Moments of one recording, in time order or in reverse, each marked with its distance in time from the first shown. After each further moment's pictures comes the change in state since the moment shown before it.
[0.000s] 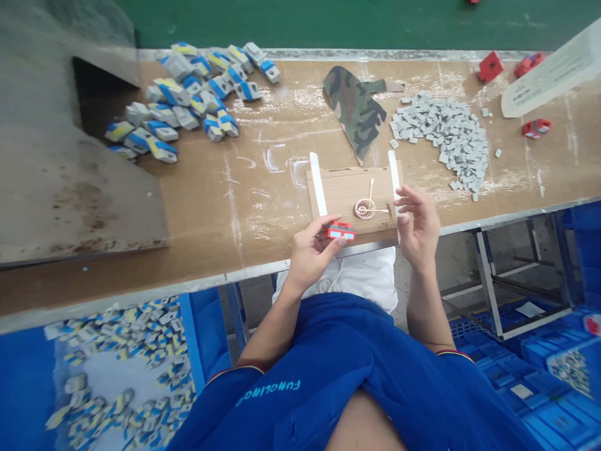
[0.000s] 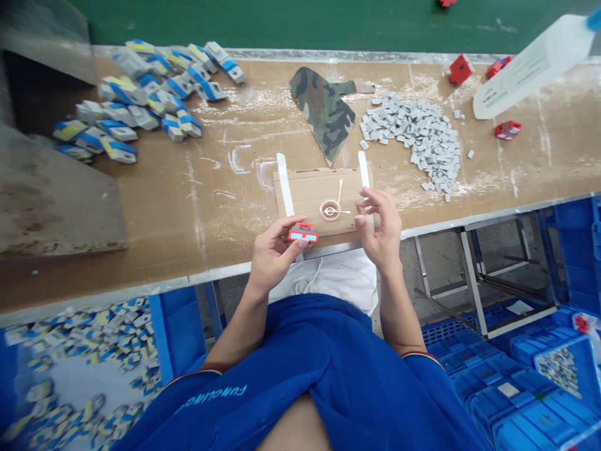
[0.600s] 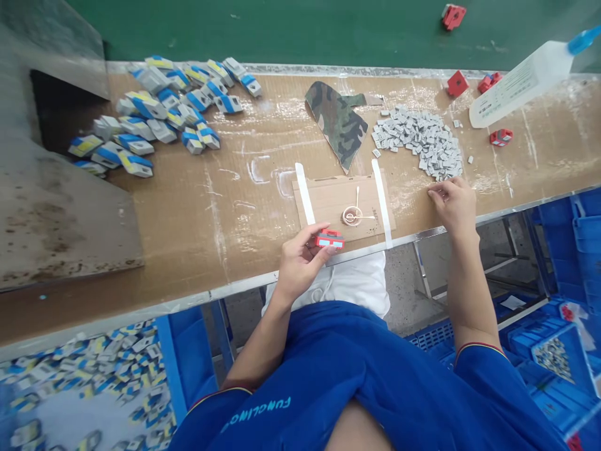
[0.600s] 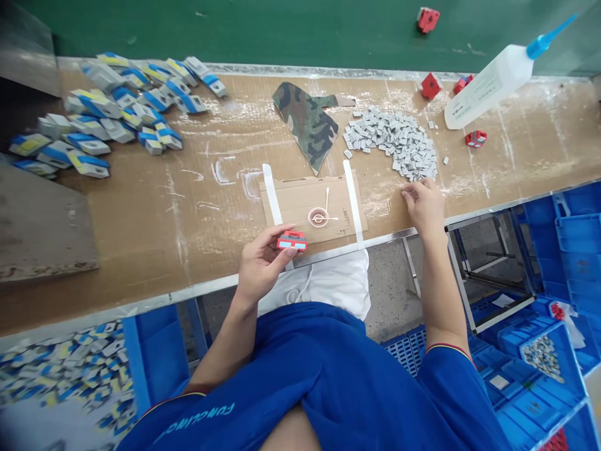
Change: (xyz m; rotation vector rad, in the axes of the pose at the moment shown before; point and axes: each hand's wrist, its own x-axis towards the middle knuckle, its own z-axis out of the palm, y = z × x) left_hand 0.002 -0.001 -0.003 -0.018 -0.032 0.001; right_hand 0.061 0.090 -0.104 -0.692 -0.121 0.178
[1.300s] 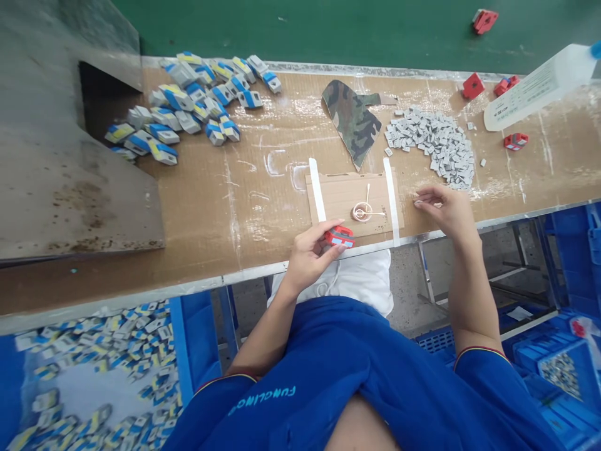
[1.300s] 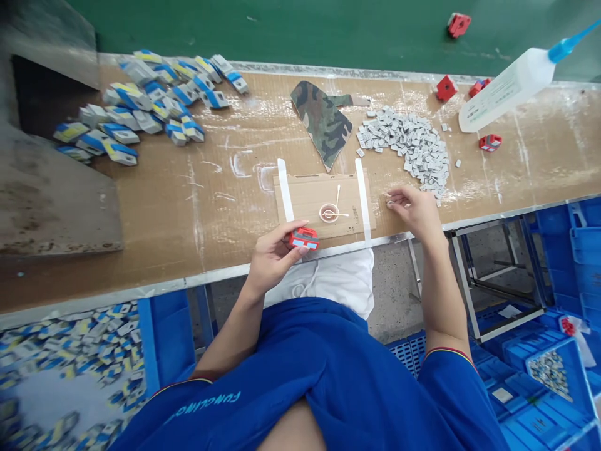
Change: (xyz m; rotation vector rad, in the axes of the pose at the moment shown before) left_hand 0.000 -0.002 -0.002 0.067 -0.061 0.103; right_hand -0.008 -0.042 -0.005 0.379 -0.234 -0.061
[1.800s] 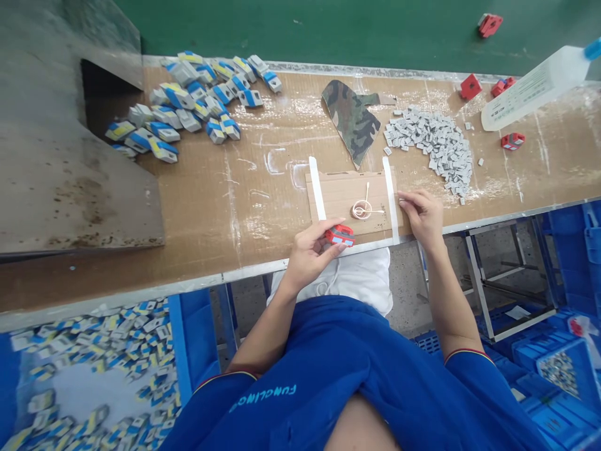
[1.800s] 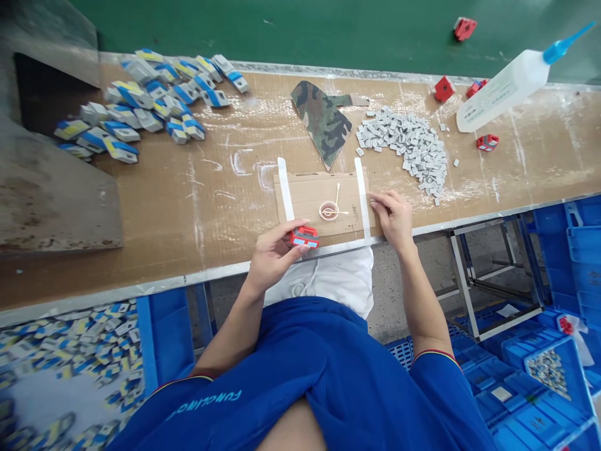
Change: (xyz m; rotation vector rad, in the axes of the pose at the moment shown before) left_hand 0.000 -0.001 0.000 0.002 -0.007 0.031; right_hand -0.016 -0.017 0.055 0.145 0.234 -0.123
